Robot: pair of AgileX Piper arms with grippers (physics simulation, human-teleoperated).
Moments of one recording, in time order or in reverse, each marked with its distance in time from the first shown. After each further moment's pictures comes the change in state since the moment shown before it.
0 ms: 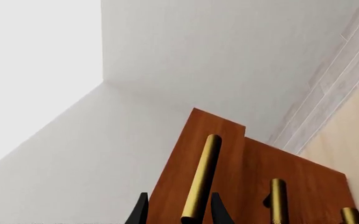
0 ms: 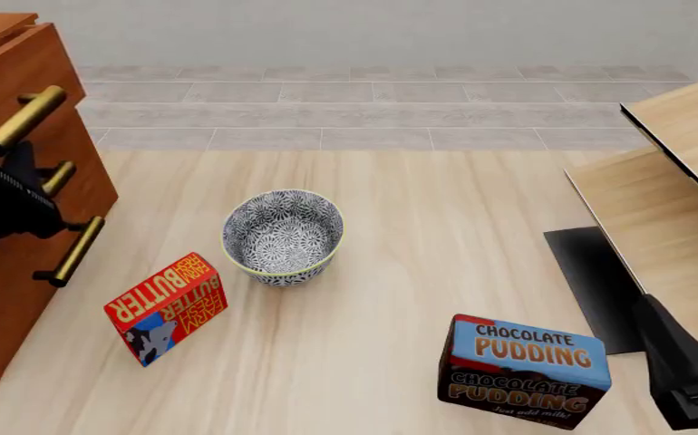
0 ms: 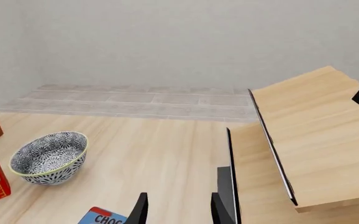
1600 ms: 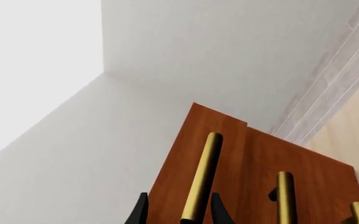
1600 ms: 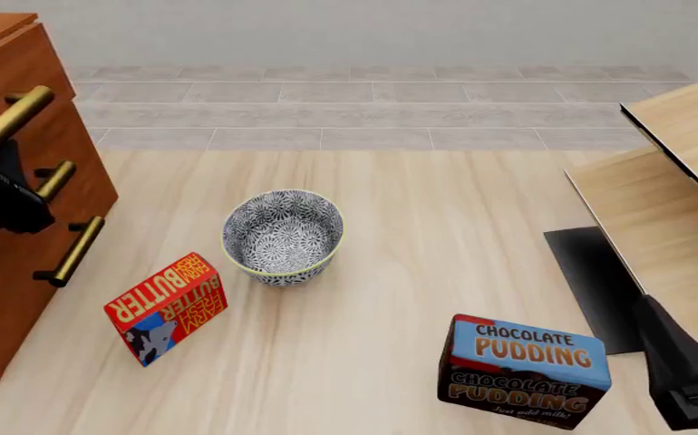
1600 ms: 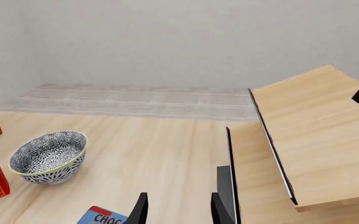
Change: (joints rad) left arm 0.049 0.017 -0.021 0.009 -0.016; right arm -0.002 0.000 0.002 0.002 -0.002
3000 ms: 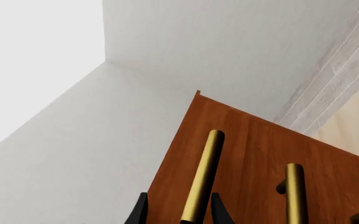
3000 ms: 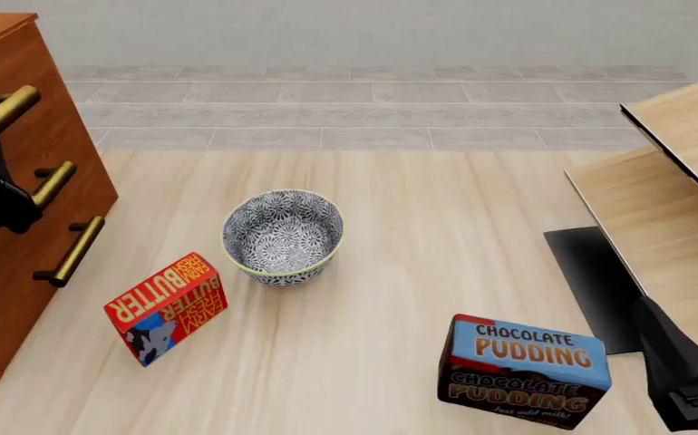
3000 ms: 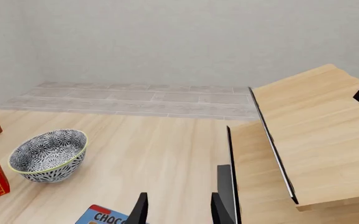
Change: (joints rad) left arm 0.050 0.023 -0.021 0.000 -0.012; right arm 0.002 0.000 0.003 0.002 -0.002
